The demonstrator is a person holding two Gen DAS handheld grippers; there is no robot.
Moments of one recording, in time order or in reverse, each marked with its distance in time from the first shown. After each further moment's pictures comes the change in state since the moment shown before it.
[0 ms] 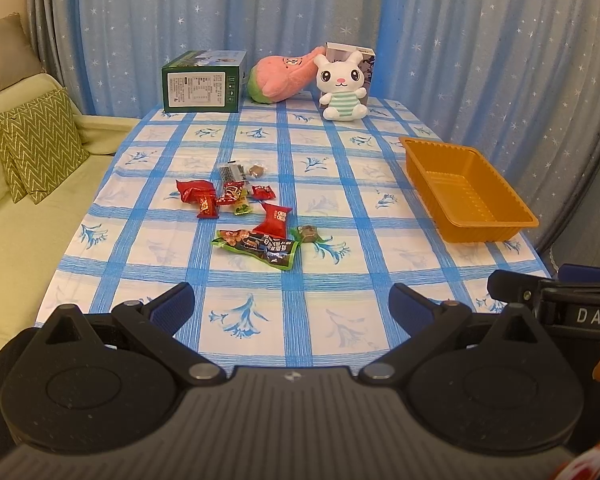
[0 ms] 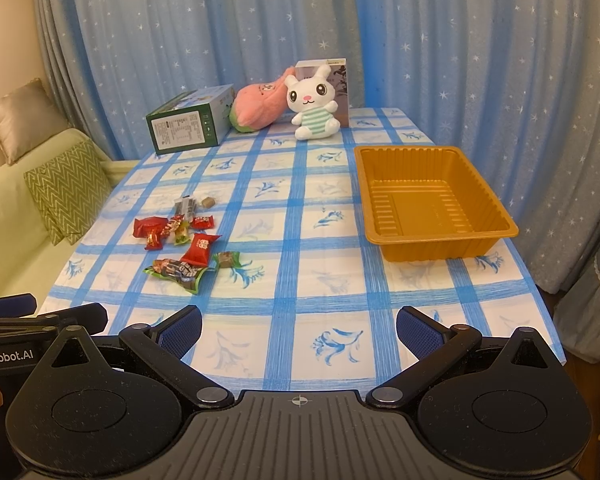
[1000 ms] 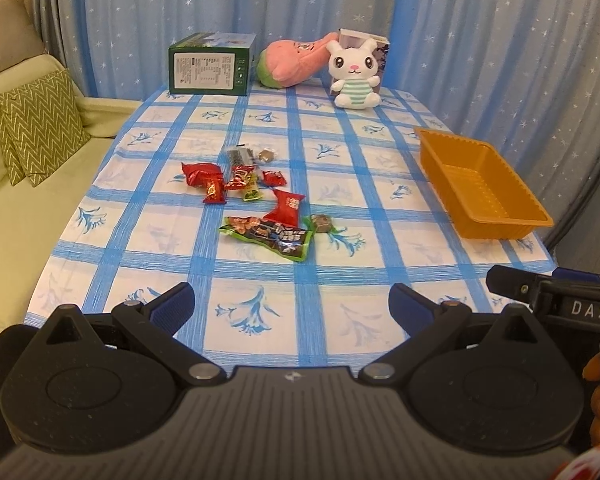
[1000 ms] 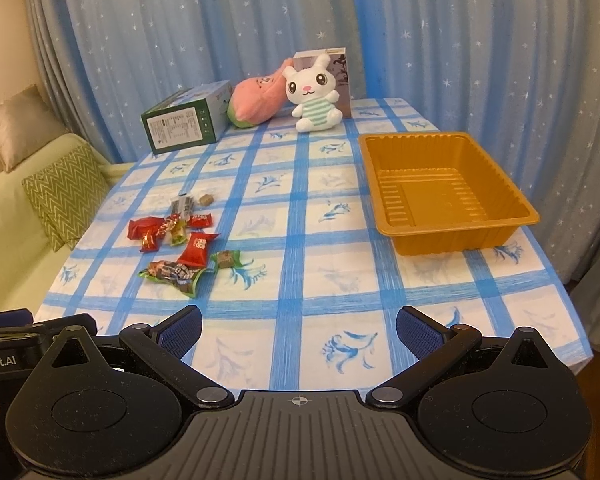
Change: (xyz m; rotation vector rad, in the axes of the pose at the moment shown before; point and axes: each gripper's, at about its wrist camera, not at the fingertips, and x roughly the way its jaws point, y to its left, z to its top) left arm 0.032 0.021 -0.004 -0.033 0.041 -0.004; right arm 0.040 -0.002 -0.003 0.035 0.000 0.025
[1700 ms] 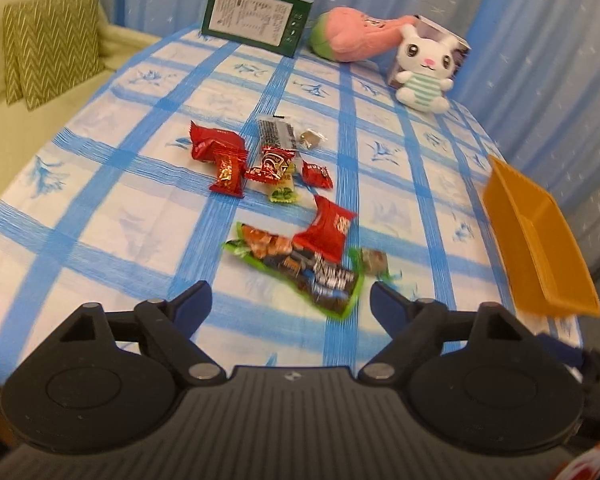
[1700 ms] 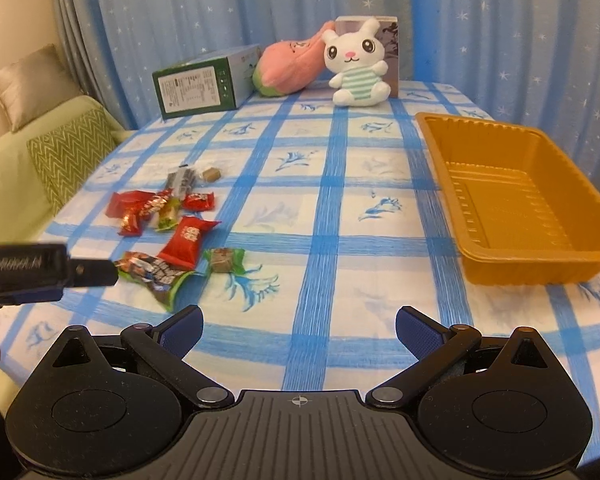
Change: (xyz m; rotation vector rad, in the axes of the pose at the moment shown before) left arm 0.140 0.048 0.036 -0.269 0.082 -0.018; right arm 0.128 0.005 0.011 -0.106 0.052 0.057
